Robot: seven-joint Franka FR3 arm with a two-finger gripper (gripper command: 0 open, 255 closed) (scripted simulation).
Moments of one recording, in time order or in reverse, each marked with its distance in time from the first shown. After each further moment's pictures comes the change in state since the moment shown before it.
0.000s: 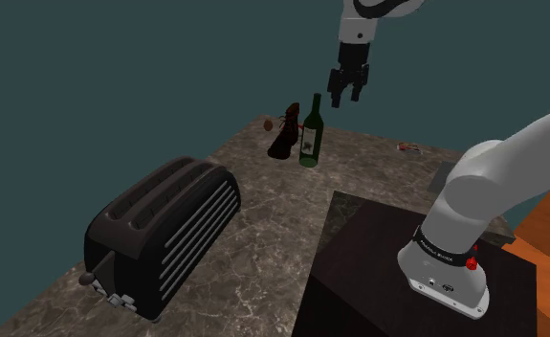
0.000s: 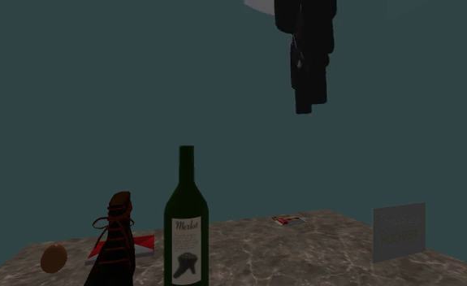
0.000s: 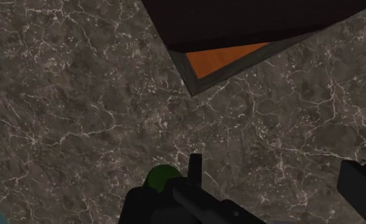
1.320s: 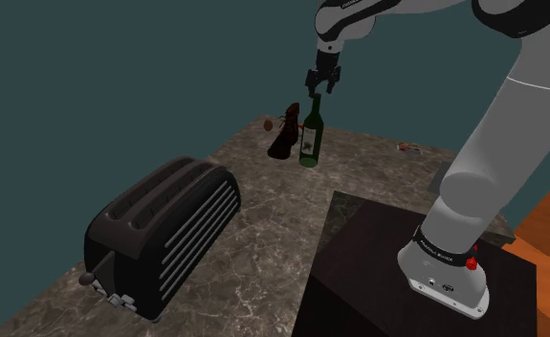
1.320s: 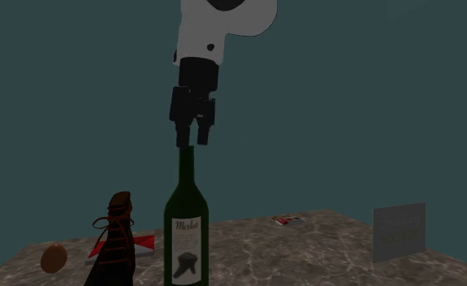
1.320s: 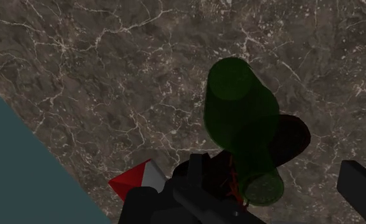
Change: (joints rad) arm -0.087 0.553 -0.144 0.377 -0.004 0.330 -0.145
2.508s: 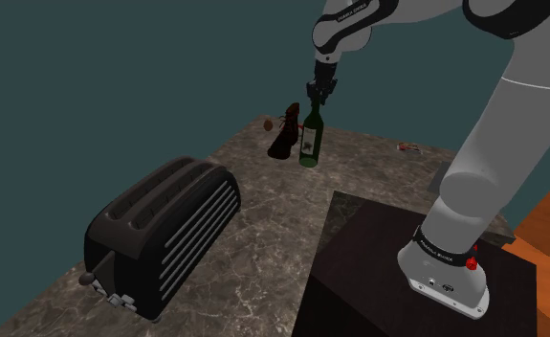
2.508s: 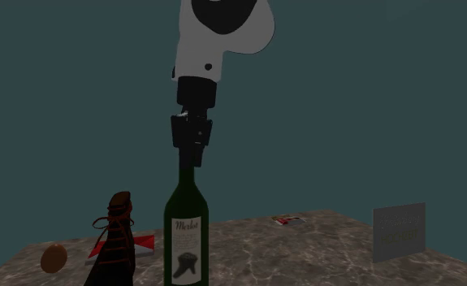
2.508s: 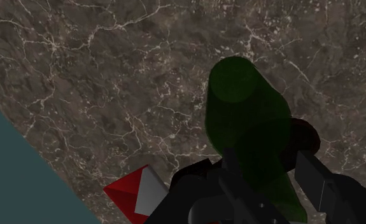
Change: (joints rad) arm -0.003 0.036 -0.003 -0.043 0.006 0.081 -0.006
